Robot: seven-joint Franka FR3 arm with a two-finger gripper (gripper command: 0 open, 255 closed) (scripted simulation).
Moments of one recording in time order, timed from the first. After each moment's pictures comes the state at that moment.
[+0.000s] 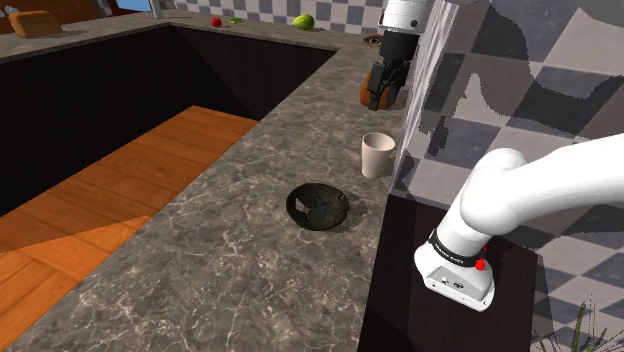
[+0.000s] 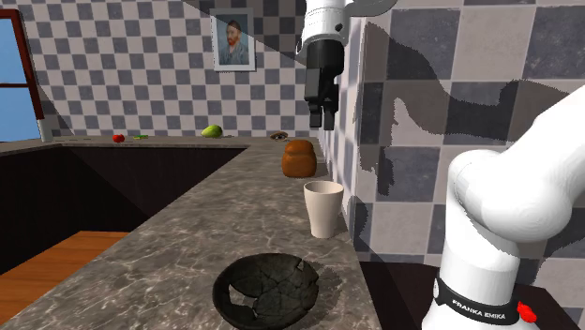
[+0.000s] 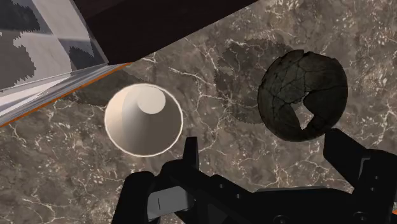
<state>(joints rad) -0.02 -0.77 -0.07 -2.37 0.10 1.56 -0.01</state>
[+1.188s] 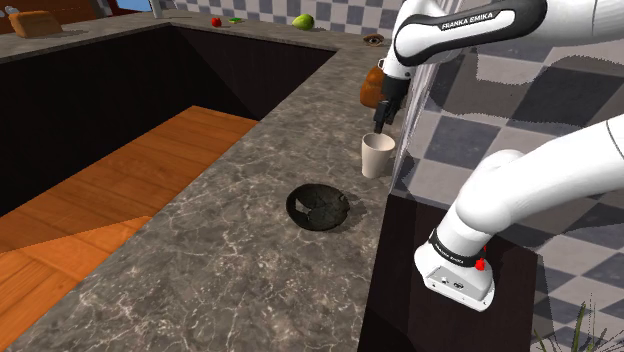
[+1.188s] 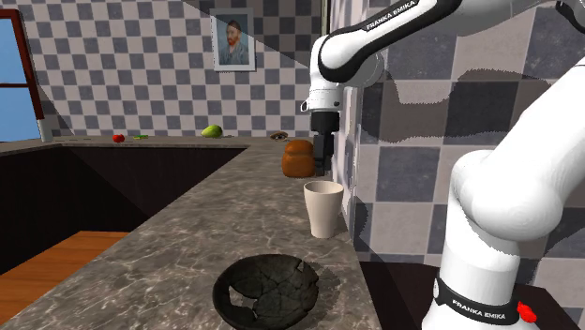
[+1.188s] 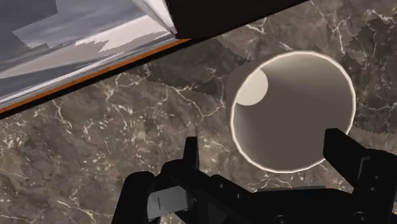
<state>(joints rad) -0.11 -0.60 -0.29 -2.57 -0.08 1.93 -0.35</state>
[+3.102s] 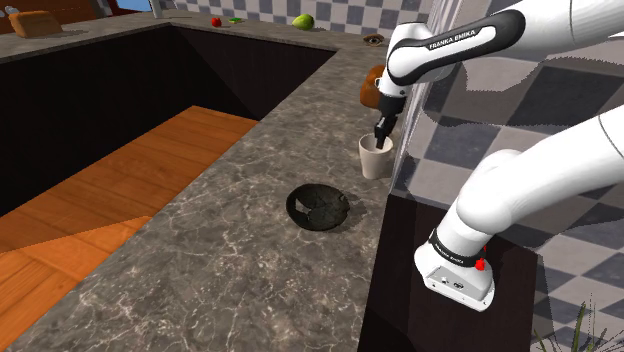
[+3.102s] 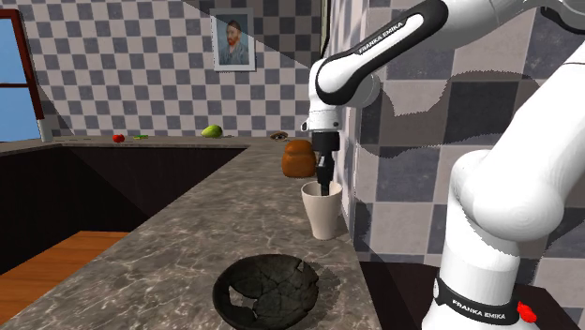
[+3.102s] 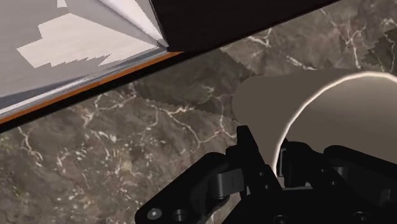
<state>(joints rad) -0.10 -0.54 -0.32 -2.65 -0.07 2.02 -0.36</state>
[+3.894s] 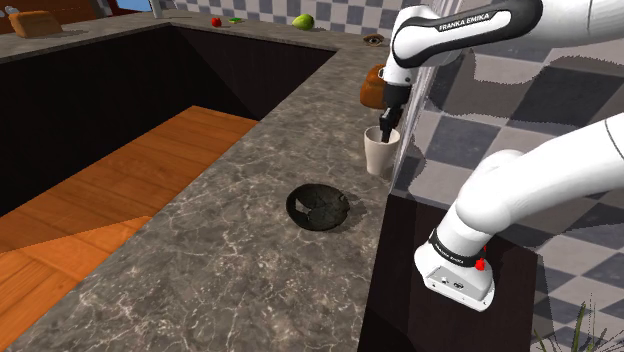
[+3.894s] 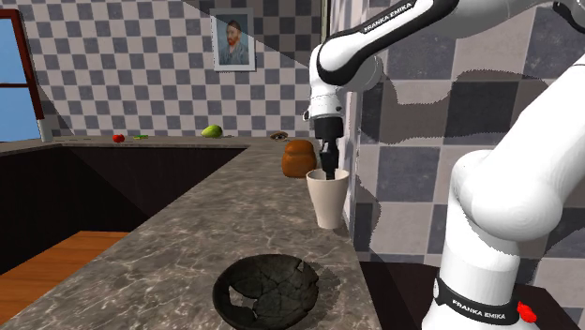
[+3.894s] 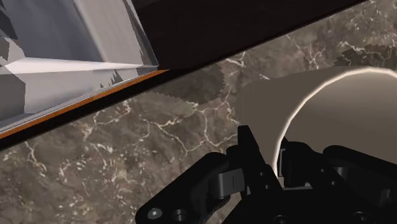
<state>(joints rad) -0.12 -0.59 -0.29 -2.58 -0.05 1.84 -0.34</state>
